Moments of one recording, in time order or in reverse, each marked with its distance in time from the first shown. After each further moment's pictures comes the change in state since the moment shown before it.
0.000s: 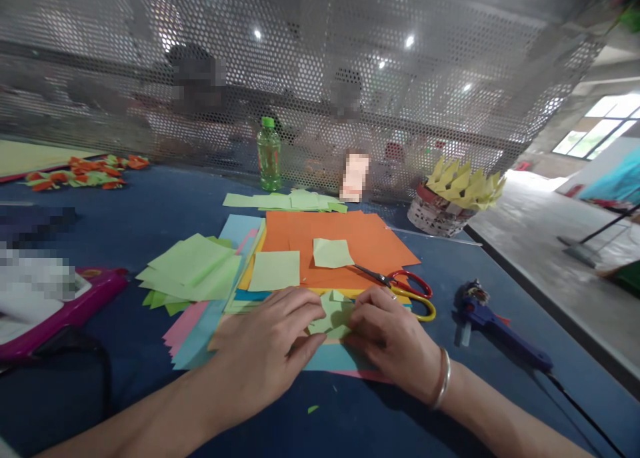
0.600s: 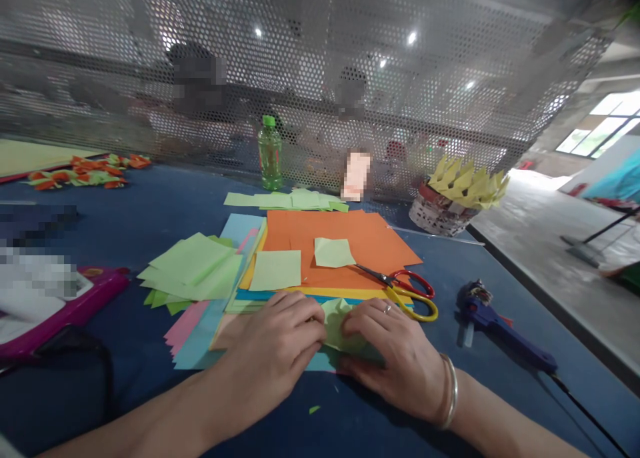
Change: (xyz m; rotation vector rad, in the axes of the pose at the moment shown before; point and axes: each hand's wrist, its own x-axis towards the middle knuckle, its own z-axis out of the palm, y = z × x) left_hand 0.003 0.005 -0.003 -0.097 -0.076 0.053; right_hand -0.004 -0.012 -0.001 -0.113 -0.060 -0.162
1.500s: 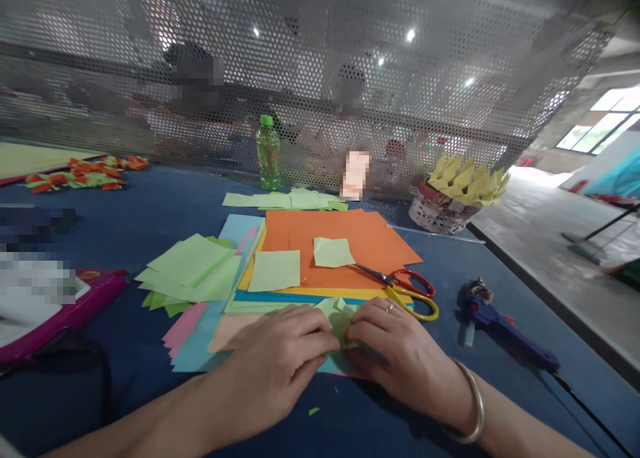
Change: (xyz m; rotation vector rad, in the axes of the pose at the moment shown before) left_hand -0.007 0.001 0.005 -0.073 -0.169 -0.035; right_hand -0.001 0.000 -0.007 -0.095 -0.130 0.015
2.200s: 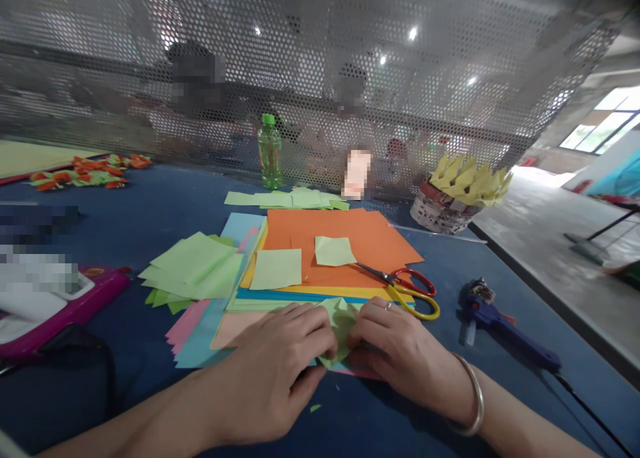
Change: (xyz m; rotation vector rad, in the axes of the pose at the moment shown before) left_hand 0.001 0.011 -0.010 0.011 -0.115 -0.039; right_hand -0.001 0.006 0.001 0.088 -0.046 0.012
